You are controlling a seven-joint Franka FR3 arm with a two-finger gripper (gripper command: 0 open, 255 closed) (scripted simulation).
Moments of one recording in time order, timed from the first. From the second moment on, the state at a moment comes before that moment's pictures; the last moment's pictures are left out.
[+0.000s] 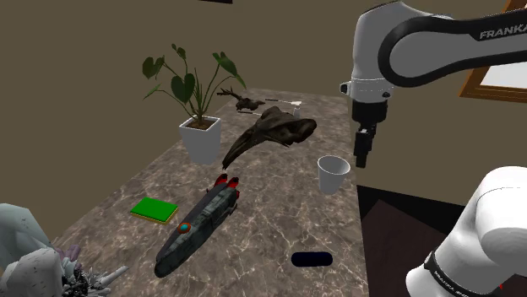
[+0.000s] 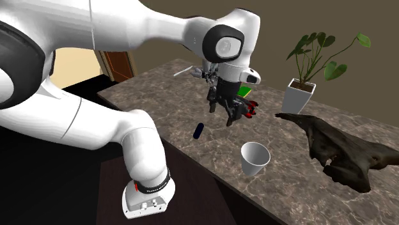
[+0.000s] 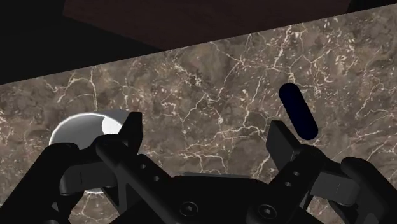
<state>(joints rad) 0.06 -0.73 0.02 -2.59 -0.02 1.69 -0.18</state>
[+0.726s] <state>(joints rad) 0.25 -0.59 0.05 -2.80 0.12 2.10 -0.34</state>
